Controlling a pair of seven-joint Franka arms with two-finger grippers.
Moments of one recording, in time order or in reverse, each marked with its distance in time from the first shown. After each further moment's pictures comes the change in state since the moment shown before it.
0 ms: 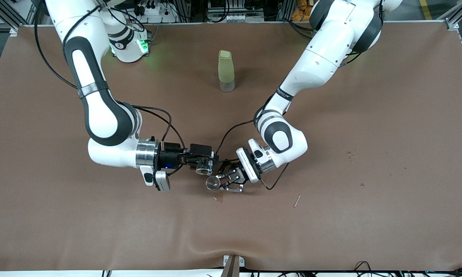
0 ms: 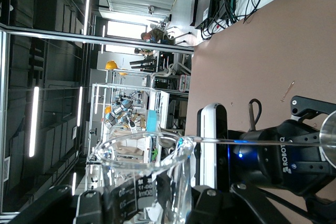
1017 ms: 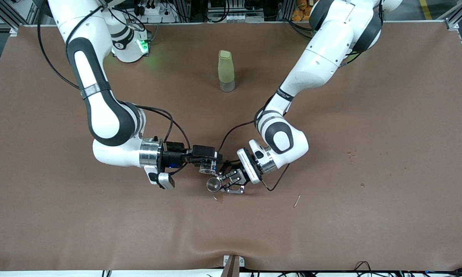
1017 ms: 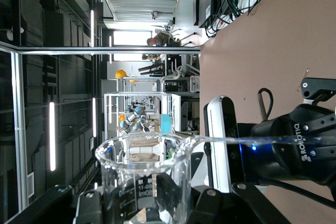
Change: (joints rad) left arm -0.001 0.000 0.011 0.010 -0.011 0.000 0.000; right arm 0.014 0.009 0.001 0.004 0.066 -0.001 0.075
